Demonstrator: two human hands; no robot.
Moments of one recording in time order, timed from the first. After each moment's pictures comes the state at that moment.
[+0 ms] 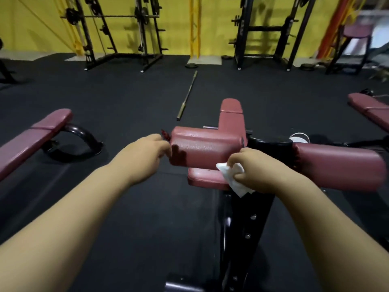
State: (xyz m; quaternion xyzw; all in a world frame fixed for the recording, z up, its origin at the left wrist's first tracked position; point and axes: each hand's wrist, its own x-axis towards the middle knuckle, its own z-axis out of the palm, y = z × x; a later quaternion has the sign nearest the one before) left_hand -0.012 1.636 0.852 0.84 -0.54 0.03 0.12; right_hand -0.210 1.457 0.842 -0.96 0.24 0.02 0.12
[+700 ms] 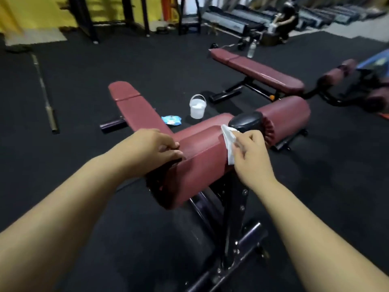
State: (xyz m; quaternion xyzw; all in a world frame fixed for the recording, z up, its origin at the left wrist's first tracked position) left_hand 0.125 1.463 0.831 0.57 -0.80 -0.15 0.10; right_hand -0.118 1.464 0.771 -0.70 0.59 -0.39 0.11
